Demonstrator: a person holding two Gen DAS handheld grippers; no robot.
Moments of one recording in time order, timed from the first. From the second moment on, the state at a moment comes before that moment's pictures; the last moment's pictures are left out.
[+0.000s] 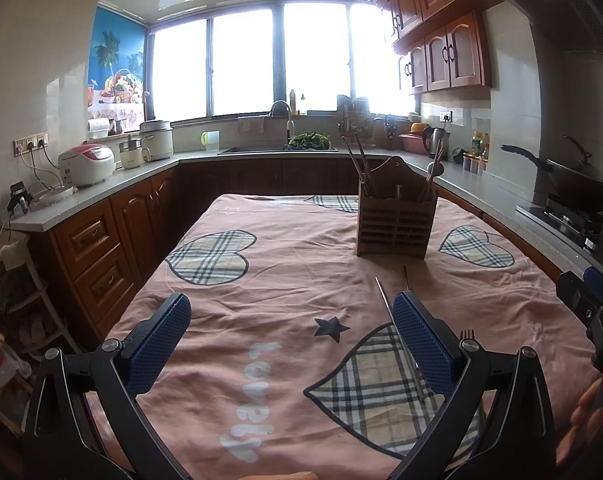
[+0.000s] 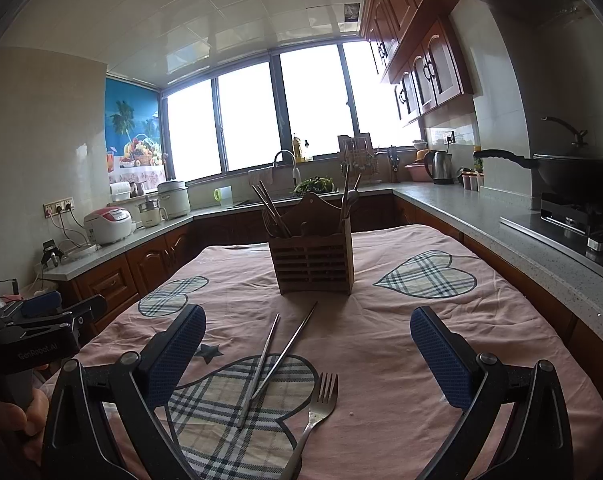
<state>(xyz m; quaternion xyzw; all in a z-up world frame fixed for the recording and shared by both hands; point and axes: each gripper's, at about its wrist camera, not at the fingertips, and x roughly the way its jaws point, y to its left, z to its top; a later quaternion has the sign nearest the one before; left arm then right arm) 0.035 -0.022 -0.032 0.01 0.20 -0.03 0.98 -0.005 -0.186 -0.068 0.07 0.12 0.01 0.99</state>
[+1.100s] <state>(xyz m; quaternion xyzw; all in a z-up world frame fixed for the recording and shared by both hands) 0.034 -0.025 -0.031 0.02 0.19 -0.03 0.98 -0.007 -0.181 -0.065 0.07 0.11 0.01 0.99</state>
